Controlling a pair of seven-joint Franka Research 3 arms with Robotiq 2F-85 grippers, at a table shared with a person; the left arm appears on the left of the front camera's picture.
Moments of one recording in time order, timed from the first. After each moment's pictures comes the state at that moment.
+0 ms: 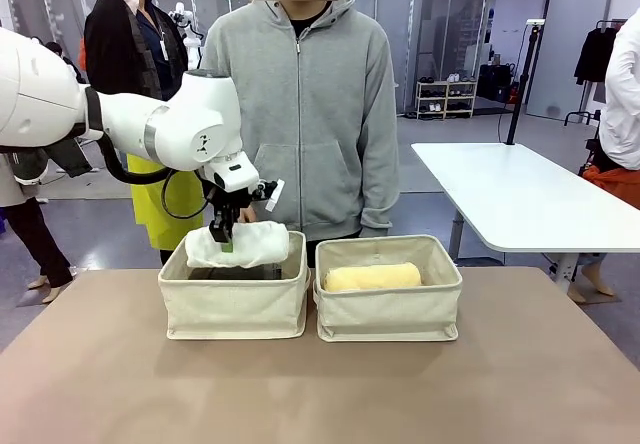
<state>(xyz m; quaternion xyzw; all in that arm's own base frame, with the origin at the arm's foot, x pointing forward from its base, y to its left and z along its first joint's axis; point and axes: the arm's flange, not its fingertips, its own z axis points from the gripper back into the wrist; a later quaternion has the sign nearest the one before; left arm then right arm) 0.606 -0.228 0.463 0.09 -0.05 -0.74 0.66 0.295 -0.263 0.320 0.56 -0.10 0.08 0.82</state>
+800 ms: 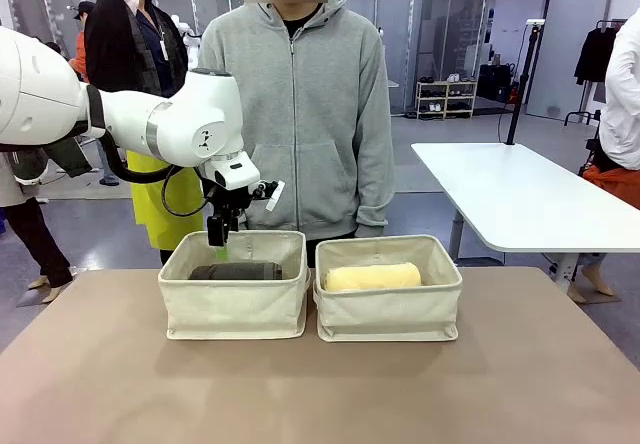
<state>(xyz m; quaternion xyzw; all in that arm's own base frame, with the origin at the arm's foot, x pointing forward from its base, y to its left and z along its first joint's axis) 0.605 -0.229 0.469 0.08 -0.04 -0.74 0.67 0.295 -0.263 0.320 0.56 -0.10 0.08 0.82</state>
